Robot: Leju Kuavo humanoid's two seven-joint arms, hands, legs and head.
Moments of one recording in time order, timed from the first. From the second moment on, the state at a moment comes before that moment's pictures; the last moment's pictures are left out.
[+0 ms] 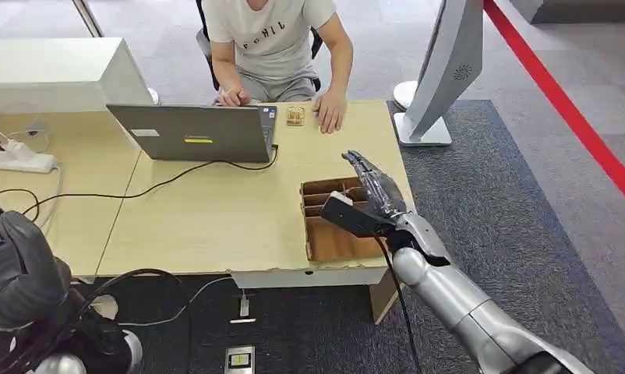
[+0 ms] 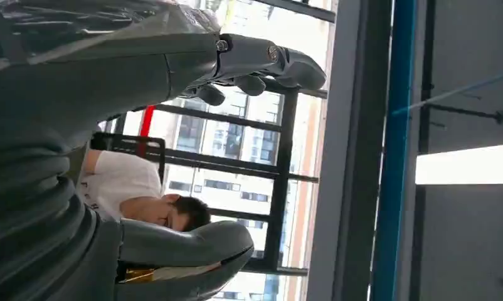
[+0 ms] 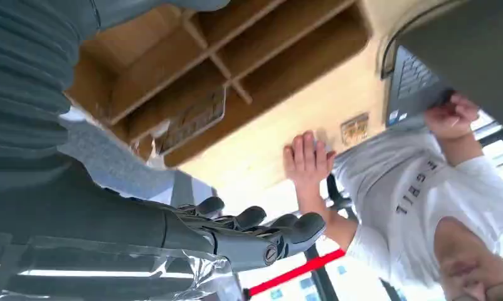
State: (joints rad) left arm -0.09 0.04 -0.40 -2.09 -0.05 0.69 -0.66; right arm -0.65 -0.21 0.73 -1.07 0.50 -0.24 0.00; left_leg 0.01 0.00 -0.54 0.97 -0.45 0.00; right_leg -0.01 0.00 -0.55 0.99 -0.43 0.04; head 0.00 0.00
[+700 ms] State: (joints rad) left arm -0.09 0.08 -0.44 -2.14 -0.07 0.69 -0.69; right arm -0.67 -0.26 0.72 -0.98 0.54 -0.25 0.04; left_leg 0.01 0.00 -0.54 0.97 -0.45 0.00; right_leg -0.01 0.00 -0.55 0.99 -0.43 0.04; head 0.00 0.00
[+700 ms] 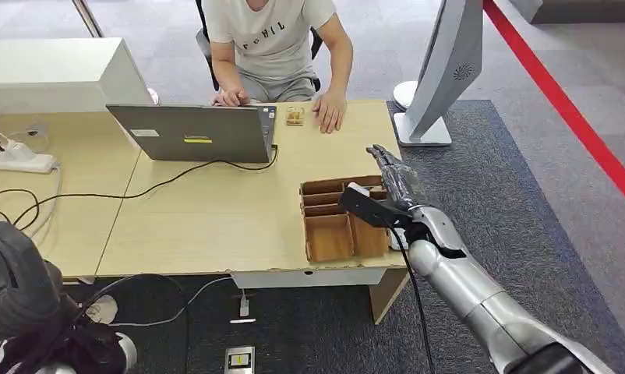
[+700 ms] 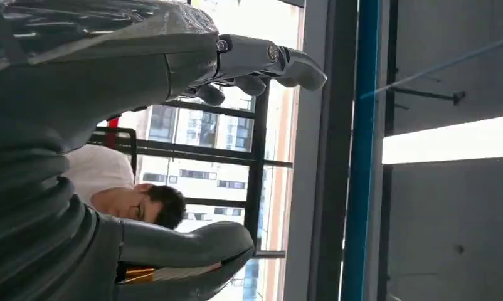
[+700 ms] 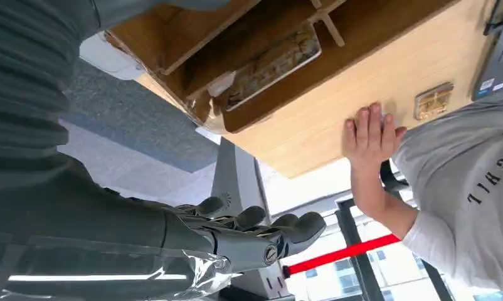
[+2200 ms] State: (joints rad) left arm -0.09 0.09 -0.45 -2.15 -0.07 0.69 -0.70; right arm -0.70 -0.22 0.73 -0.84 0.52 -0.31 0.01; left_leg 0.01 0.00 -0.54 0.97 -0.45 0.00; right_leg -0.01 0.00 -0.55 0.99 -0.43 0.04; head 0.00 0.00
